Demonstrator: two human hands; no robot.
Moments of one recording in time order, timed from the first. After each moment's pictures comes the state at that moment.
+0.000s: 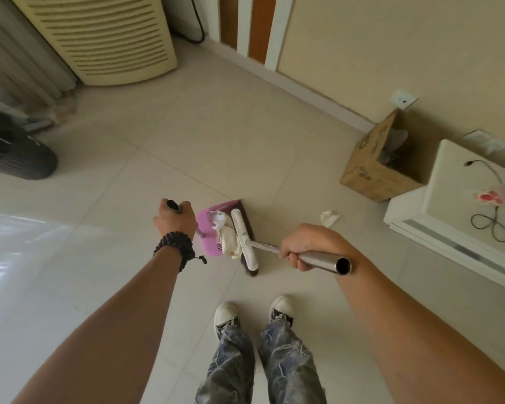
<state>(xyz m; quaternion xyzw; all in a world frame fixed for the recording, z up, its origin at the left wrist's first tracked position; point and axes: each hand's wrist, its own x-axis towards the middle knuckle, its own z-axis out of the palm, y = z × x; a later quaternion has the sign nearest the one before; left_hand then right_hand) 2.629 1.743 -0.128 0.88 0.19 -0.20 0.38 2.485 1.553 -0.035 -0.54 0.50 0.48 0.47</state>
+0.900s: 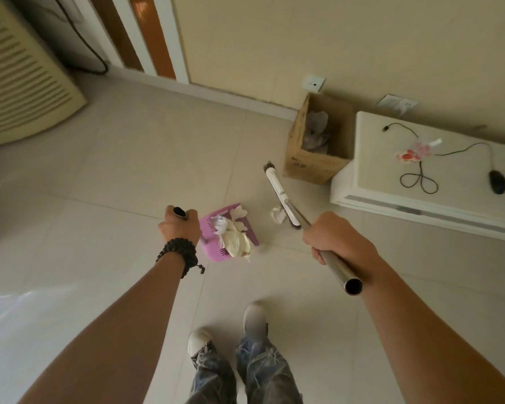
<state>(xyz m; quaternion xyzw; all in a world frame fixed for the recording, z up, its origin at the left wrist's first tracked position) 2.537 1.533 -0.122 0.89 0.04 -0.26 0.37 2.333 1.377 0.009 -0.66 0.61 0.22 0.38</state>
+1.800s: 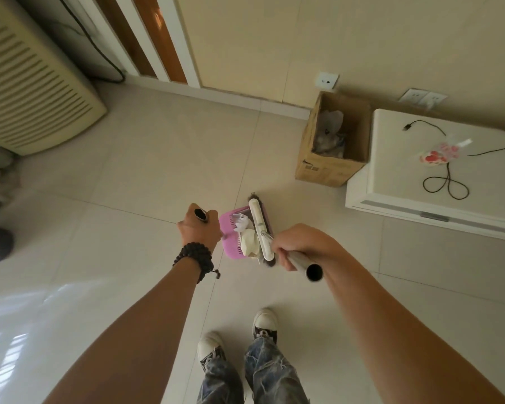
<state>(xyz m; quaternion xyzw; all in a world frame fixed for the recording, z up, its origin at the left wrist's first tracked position) 2.505 1.472 -0.105 0.90 -0.03 -0.25 0.35 2.355 1.345 -0.042 -0.47 0.54 0.24 0.65</state>
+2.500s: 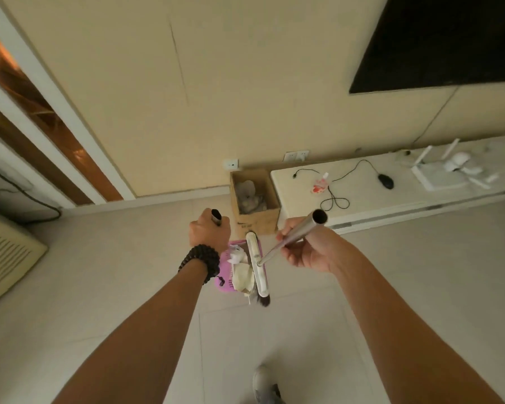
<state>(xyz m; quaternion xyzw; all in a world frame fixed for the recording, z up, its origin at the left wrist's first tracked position) 2.435 1.390 0.103 0.83 -0.33 -0.29 0.34 2.221 1.352 0.173 -0.31 0.56 -0.12 0.76</state>
